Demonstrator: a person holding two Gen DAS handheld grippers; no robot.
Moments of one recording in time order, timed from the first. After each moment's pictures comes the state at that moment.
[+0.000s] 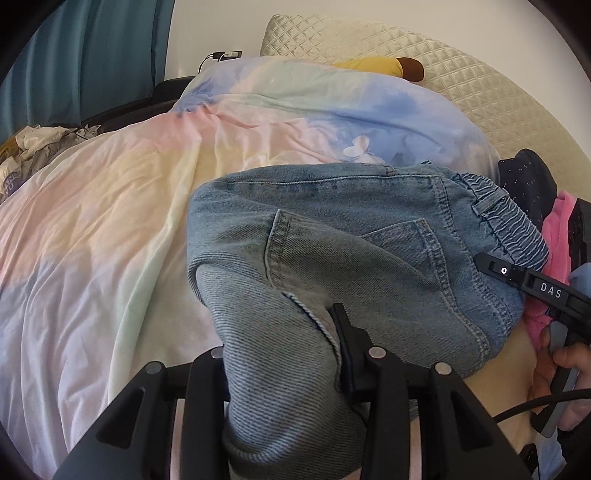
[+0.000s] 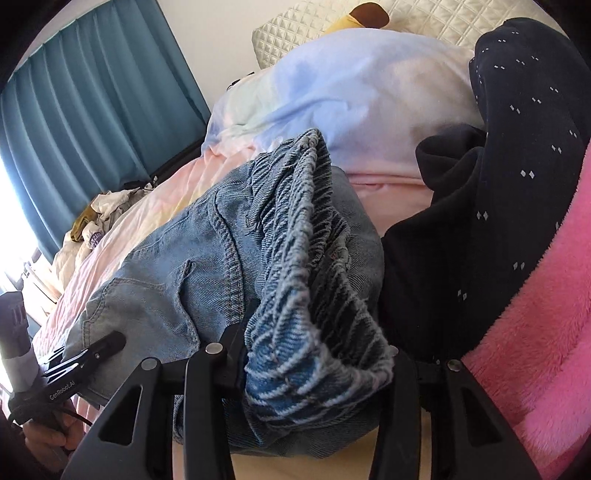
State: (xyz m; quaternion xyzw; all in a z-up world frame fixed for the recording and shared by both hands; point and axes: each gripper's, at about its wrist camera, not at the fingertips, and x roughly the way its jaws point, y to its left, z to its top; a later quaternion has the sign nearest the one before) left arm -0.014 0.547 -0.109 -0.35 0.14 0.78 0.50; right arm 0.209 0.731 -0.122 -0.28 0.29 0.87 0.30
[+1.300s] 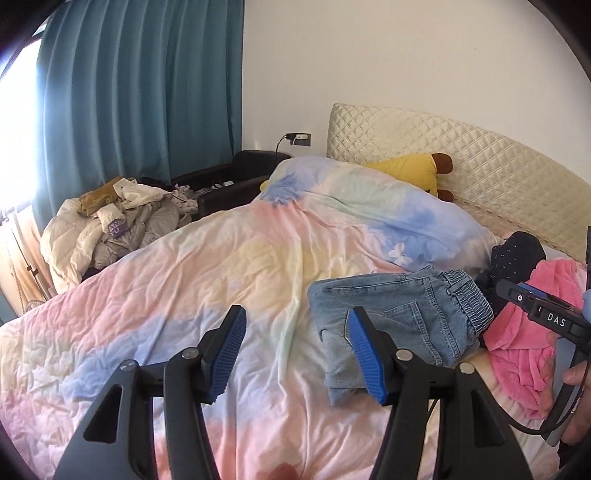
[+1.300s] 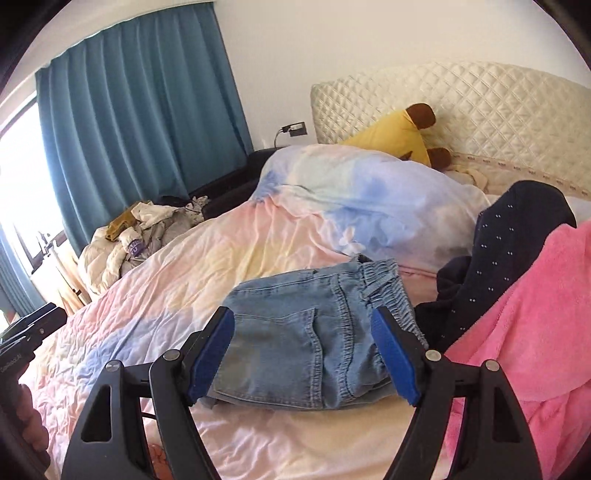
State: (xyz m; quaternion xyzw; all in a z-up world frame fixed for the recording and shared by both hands) left arm 0.038 0.365 0.098 -0.25 0.11 0.88 0.39; right arm 0.226 0.621 0.062 -0.23 0.20 0.91 0.28
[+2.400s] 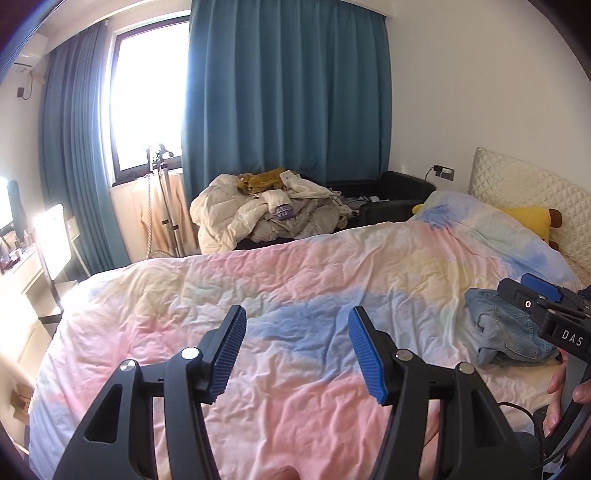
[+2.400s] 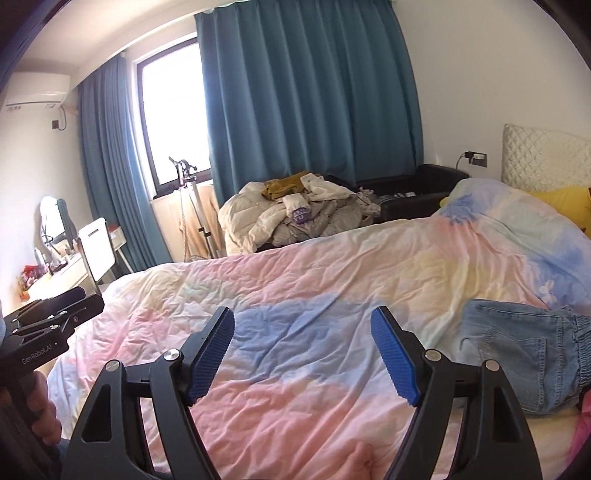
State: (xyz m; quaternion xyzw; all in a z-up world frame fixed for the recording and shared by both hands) left arm 0.041 0.060 0.120 -0.24 0.05 0.96 0.14; right arm 0.093 0.310 0.112 -0.22 0.09 0.97 0.01
